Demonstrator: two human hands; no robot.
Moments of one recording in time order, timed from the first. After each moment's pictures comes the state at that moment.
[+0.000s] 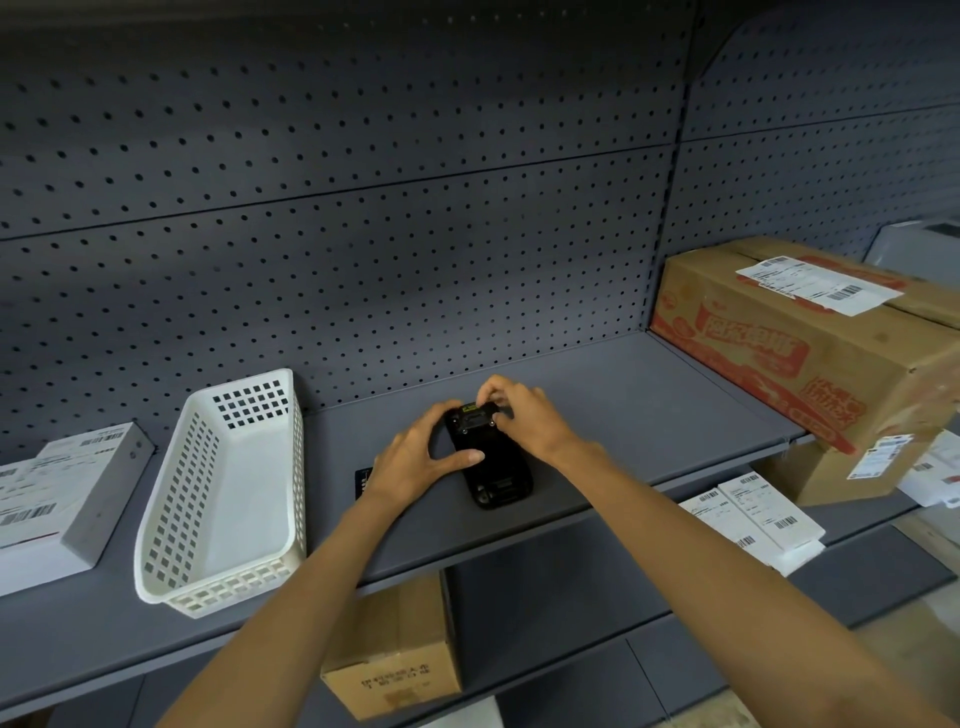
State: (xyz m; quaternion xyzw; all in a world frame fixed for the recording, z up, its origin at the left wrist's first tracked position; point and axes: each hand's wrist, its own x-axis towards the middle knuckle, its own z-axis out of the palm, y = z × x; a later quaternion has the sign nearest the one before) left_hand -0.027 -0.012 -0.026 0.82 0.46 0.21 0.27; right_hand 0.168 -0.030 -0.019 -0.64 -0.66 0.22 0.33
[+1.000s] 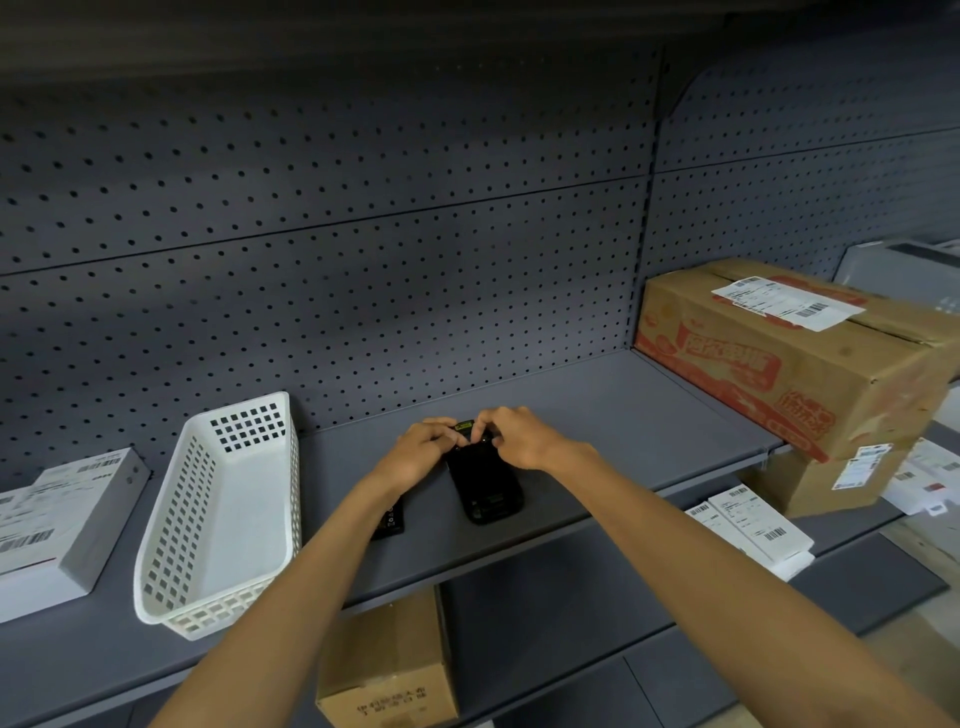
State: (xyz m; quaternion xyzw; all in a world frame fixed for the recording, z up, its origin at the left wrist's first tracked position) left_hand -0.008 0.010 -0.009 0.76 0.44 0.20 0.43; right_hand 0.165 -0.039 0.006 -0.67 -0.68 0.23 0.18
